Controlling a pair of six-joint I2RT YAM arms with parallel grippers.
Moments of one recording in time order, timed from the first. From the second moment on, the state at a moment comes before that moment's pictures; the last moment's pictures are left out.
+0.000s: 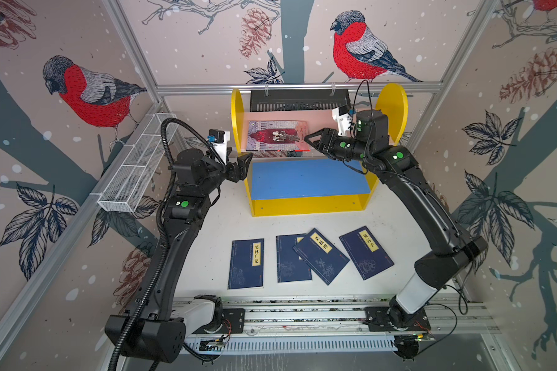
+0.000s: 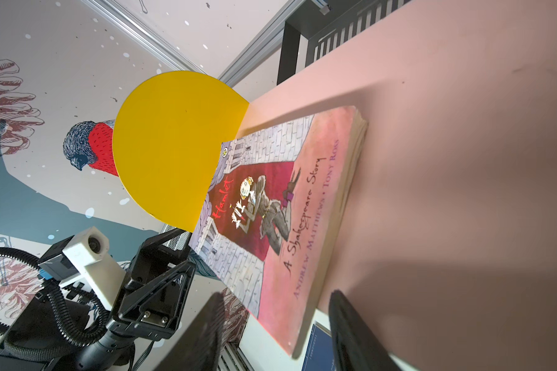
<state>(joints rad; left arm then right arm) -0.13 1.18 1.31 -0.25 0.37 -0.02 0.54 1.70 2.04 -0.62 -0.43 0.74</state>
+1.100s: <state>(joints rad) -0.13 1.18 1.30 -0.23 0.34 -0.01 0.53 1.81 2.14 -0.57 -0.53 0.74</state>
